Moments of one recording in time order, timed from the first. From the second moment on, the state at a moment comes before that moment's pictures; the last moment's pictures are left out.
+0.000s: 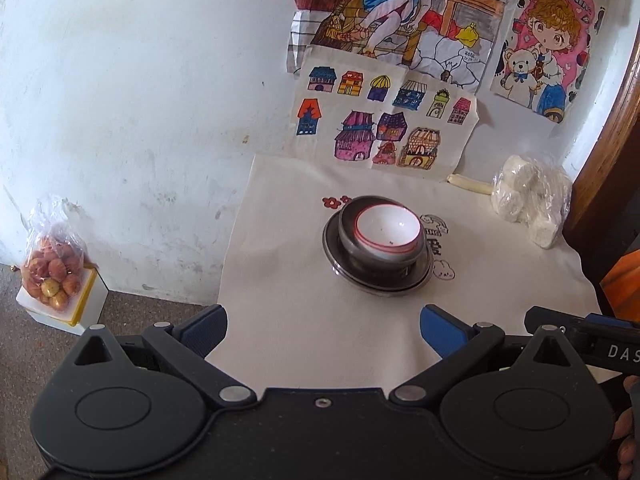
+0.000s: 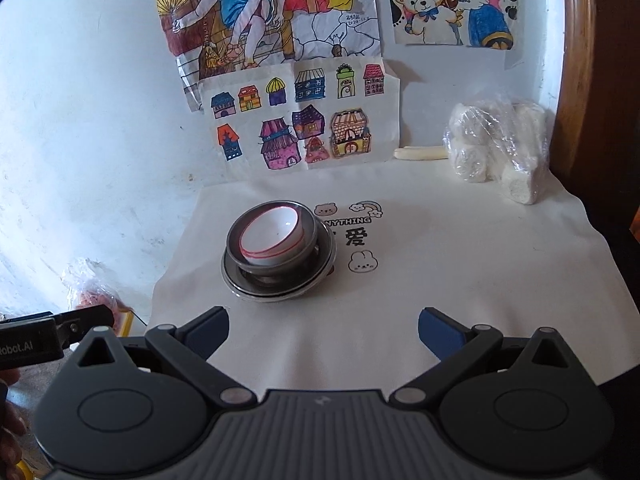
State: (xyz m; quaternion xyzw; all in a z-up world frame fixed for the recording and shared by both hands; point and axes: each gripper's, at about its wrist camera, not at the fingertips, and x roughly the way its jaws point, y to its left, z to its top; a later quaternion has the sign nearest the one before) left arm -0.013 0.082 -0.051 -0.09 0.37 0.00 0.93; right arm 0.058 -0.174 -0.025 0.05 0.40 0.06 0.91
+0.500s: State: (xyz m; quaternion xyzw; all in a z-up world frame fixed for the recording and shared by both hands) left arm -0.034 0.090 -0.070 -0.09 0.40 -0.01 0.91; right arm 0.035 -0.157 -0.033 0.03 0.42 0.07 0.90
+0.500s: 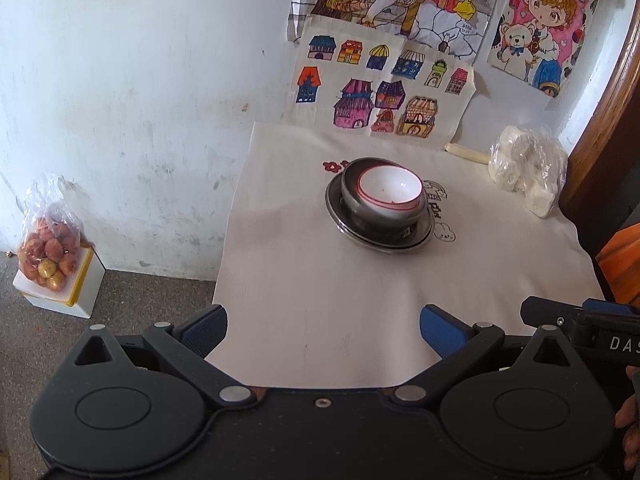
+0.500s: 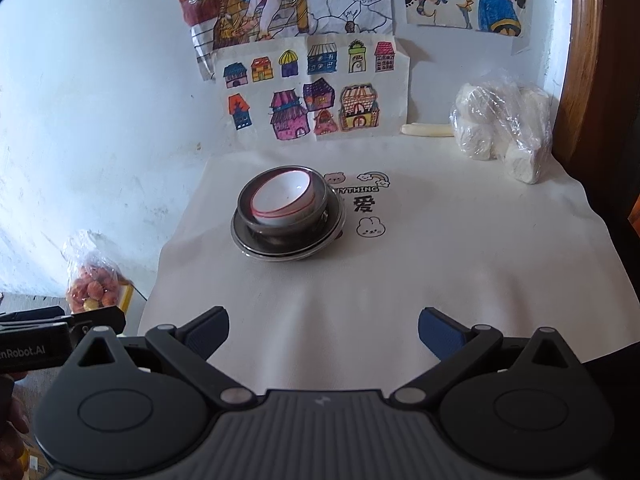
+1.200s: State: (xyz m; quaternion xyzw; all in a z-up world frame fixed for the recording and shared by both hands) left arm -0.037 0.085 -0.070 -0.09 0.40 -0.01 0.91; right arm 0.030 -0.159 -0.032 0.03 0.43 0.07 0.90
